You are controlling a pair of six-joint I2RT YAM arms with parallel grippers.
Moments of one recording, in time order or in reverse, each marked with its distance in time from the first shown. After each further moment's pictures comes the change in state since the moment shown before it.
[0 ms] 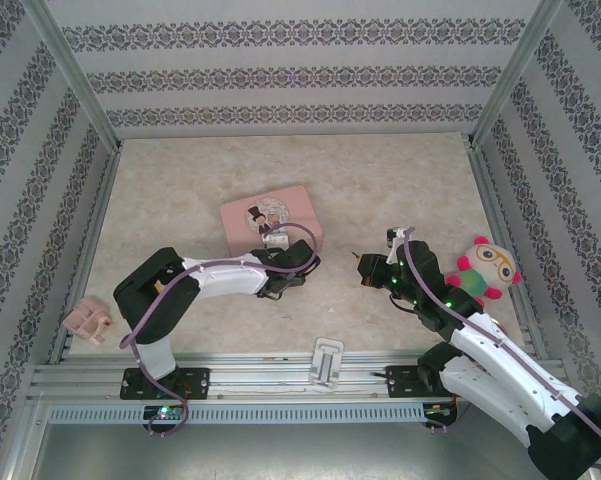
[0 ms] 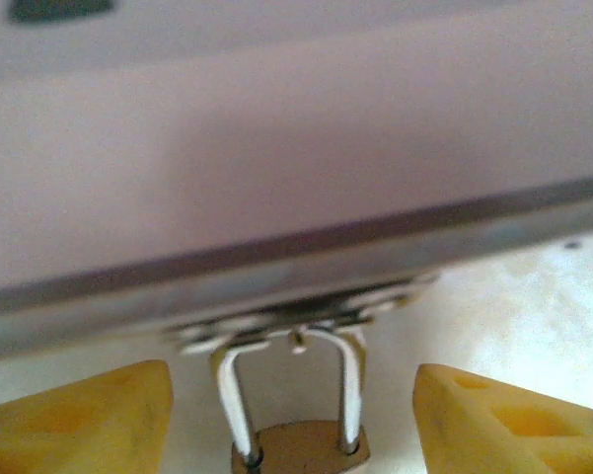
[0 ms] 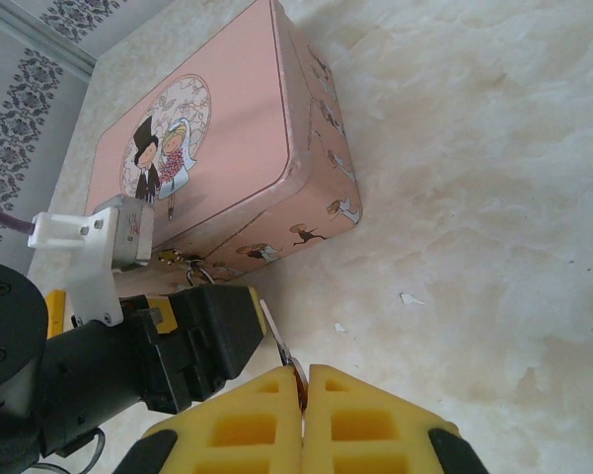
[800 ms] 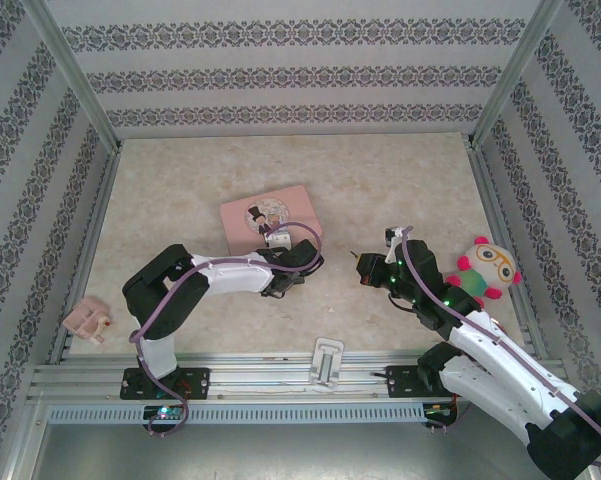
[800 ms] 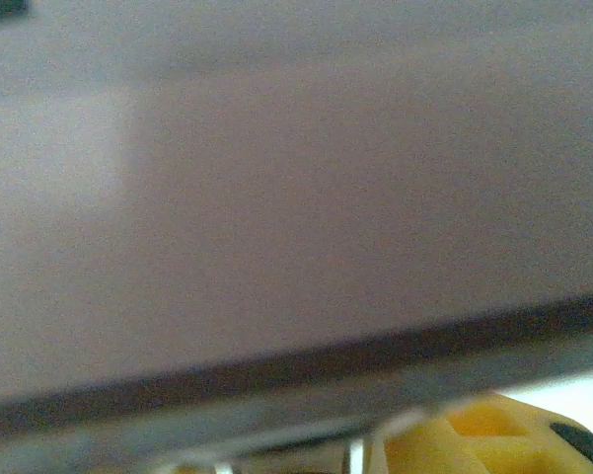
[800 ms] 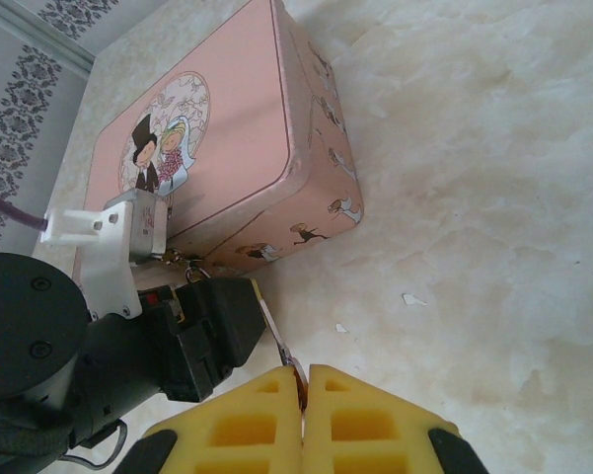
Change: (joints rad) left arm 0.000 0.048 0.019 0.005 -0.038 -0.025; right arm 0.000 0.019 0.000 0.015 -0.005 0.001
